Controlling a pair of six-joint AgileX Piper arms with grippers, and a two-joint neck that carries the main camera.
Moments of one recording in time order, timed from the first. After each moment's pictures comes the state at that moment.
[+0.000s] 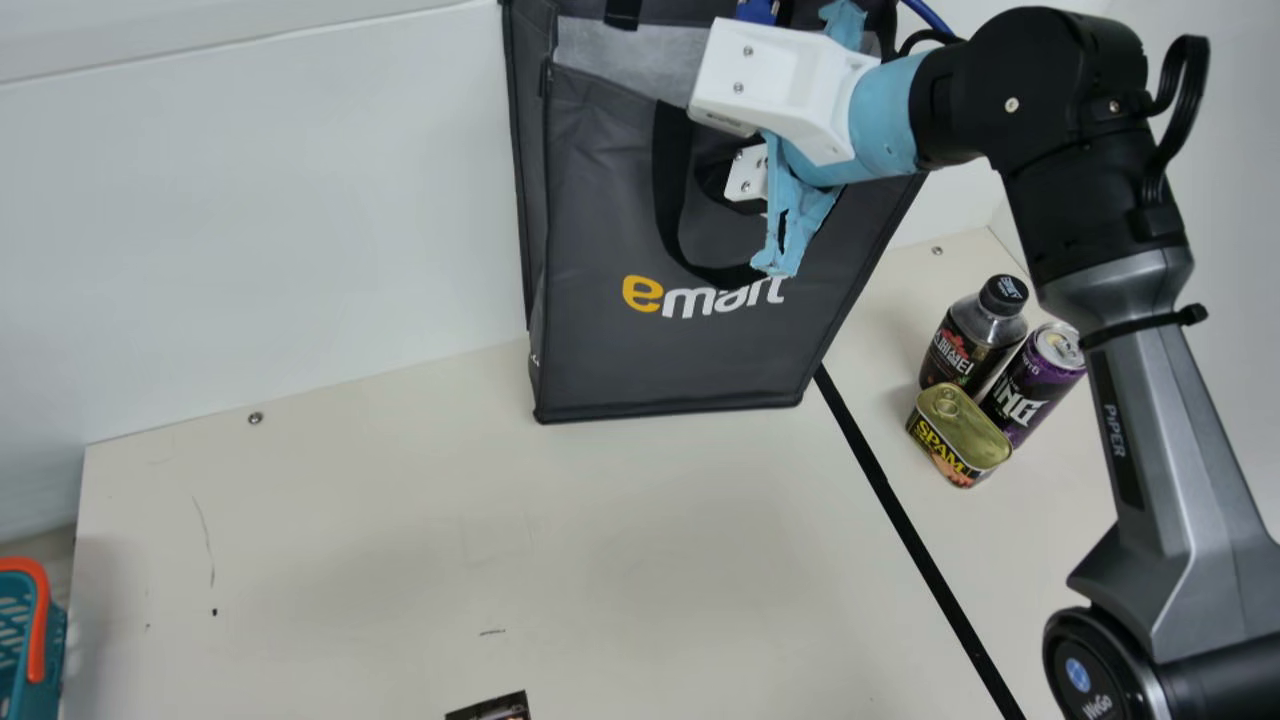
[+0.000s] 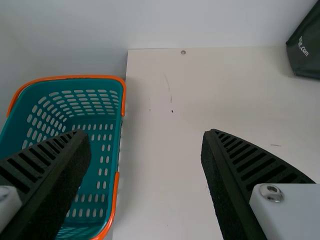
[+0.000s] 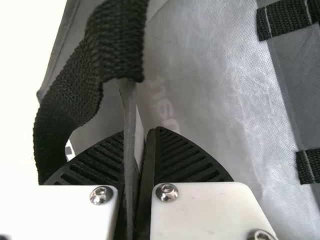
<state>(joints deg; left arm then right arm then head) -1.6 43.3 -68.9 -1.5 69.5 2.7 -2.5 103.6 -127.9 21.6 70.0 -67.7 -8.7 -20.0</state>
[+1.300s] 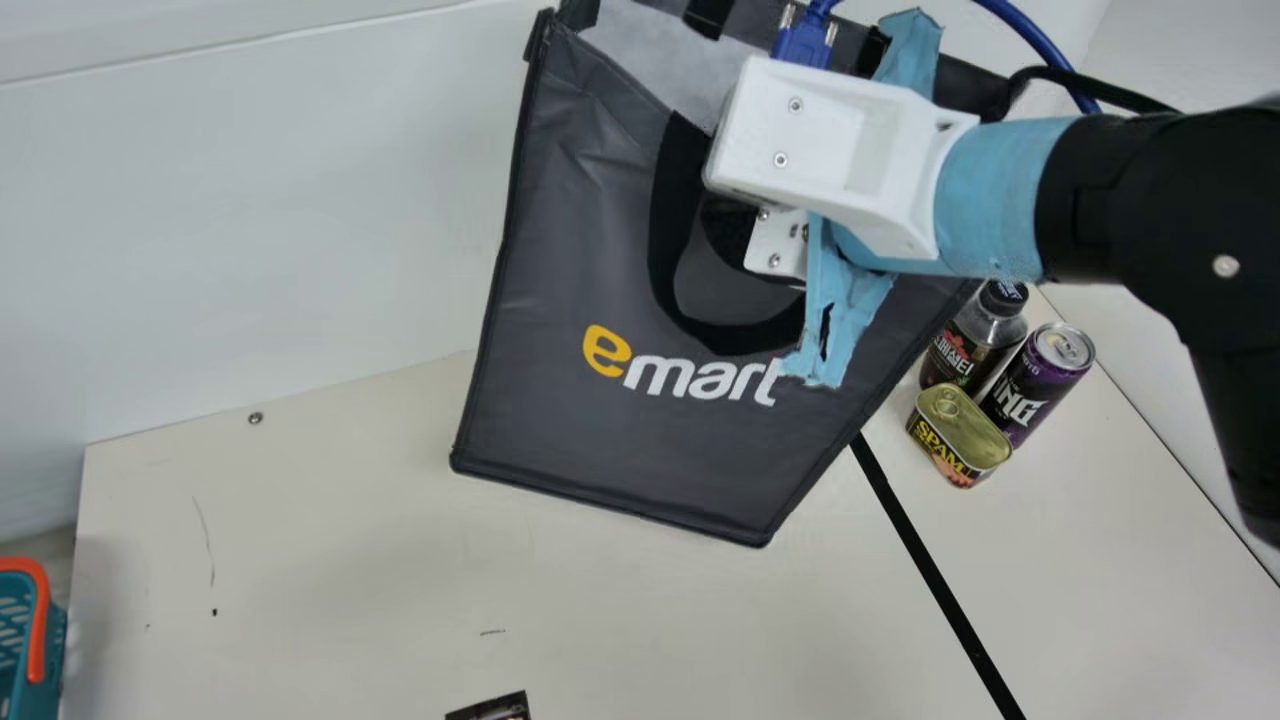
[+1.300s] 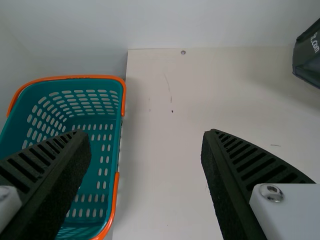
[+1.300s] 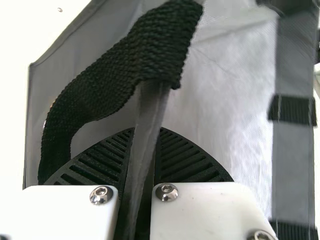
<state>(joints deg) -1.6 43.3 -68.9 -1.5 69.5 2.7 6.8 82.3 -114.1 14.4 69.9 -60.4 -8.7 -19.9</state>
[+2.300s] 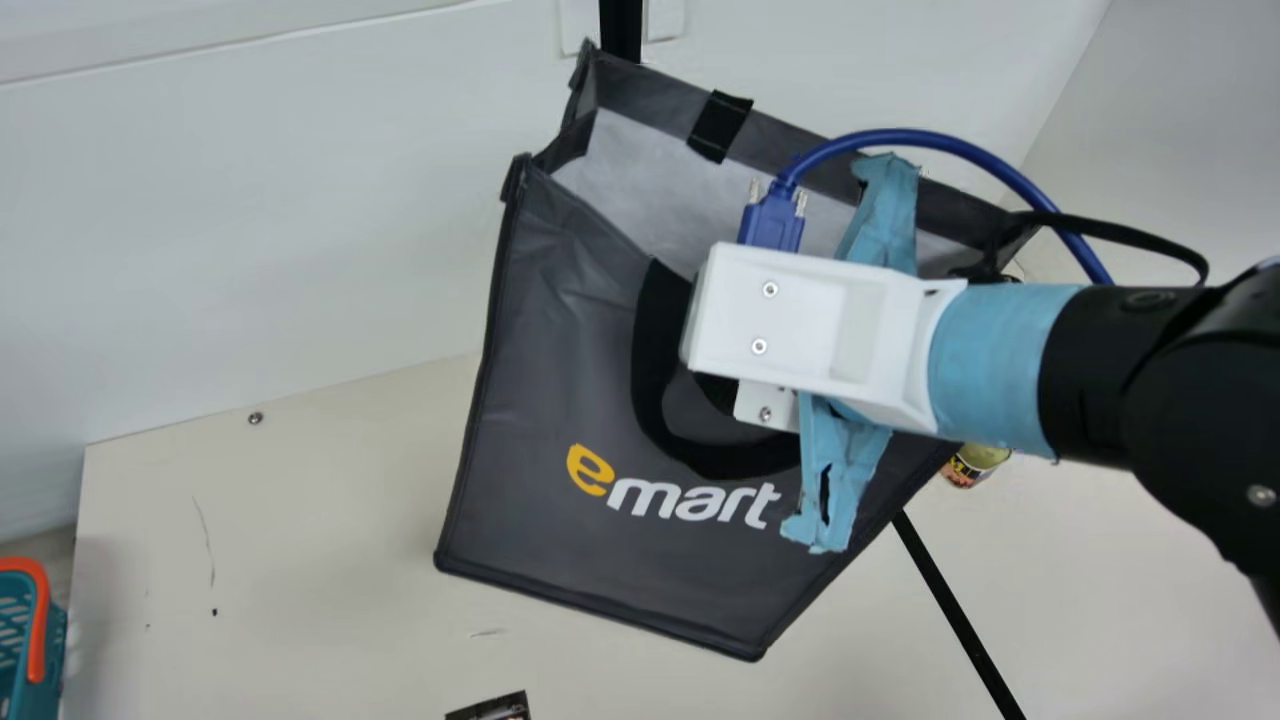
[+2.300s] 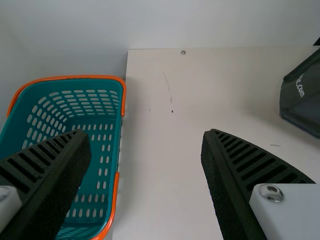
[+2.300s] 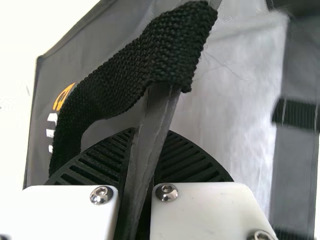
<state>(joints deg) -1.6 43.3 -68.9 -1.5 69.5 2.7 17.9 72.2 -99.9 7.0 69.8 -53.2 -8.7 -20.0</state>
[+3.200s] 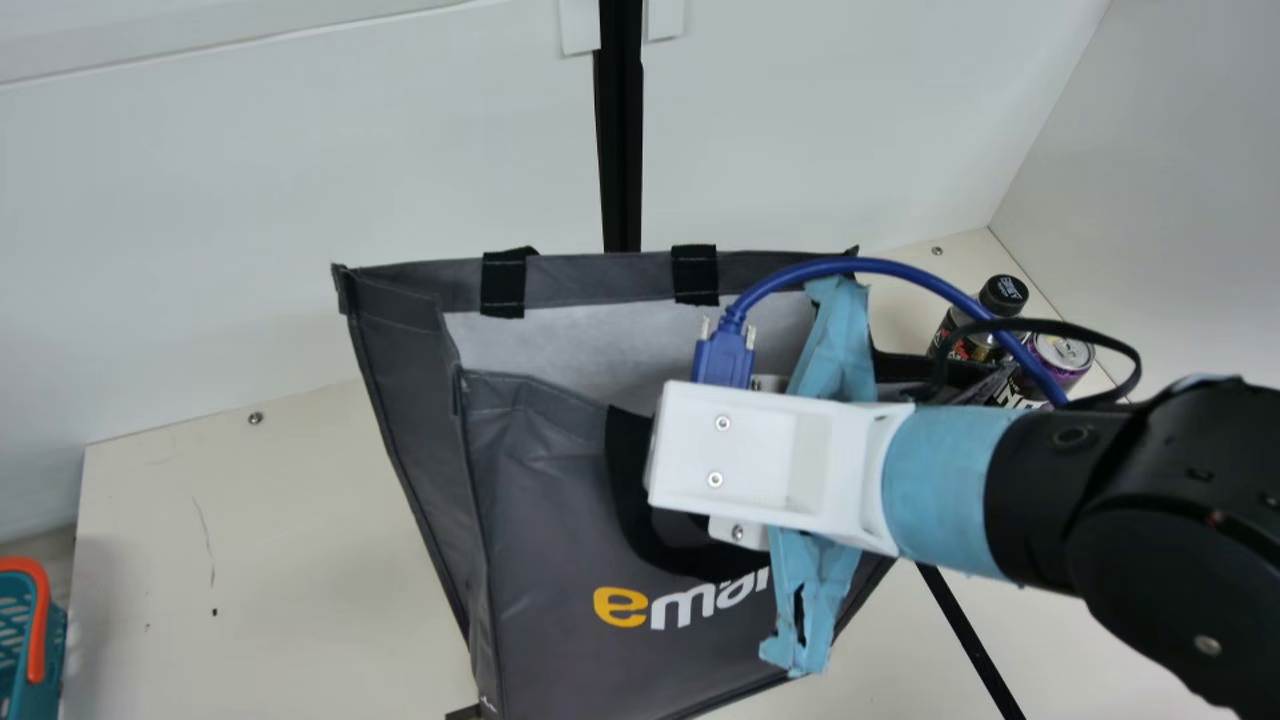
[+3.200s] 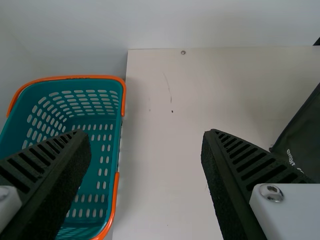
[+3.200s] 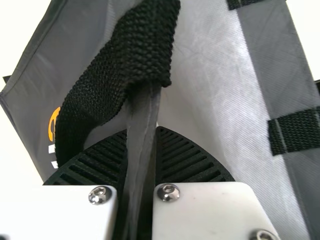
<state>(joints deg) -1.6 43.3 -68.9 -1.5 69.5 2.7 28.6 67.5 -90.3 1.5 69.7 -43.8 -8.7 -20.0</state>
